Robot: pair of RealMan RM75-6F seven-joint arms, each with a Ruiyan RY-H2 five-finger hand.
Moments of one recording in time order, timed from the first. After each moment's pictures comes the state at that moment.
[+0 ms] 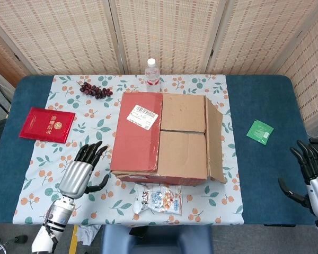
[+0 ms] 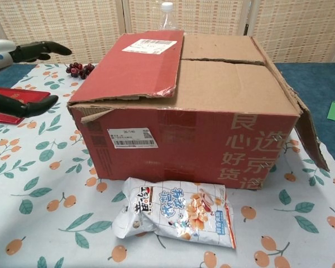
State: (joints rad) left arm -0.37 -1.36 -0.18 -2.06 1.30 1.24 0.58; right arm 0.08 -1.13 0.04 -1.47 -1.71 1.83 0.34
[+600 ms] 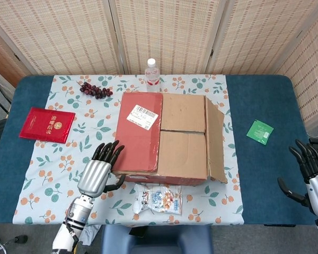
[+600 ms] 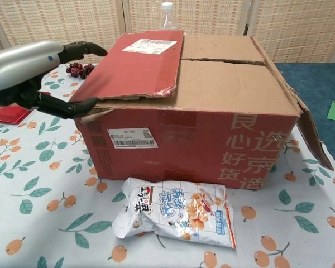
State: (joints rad) left arm -0.47 -1.53 -0.20 -2.08 1.17 1.31 0.82; right arm 0.08 -1.12 0.05 -1.47 -1.71 1.80 0.37
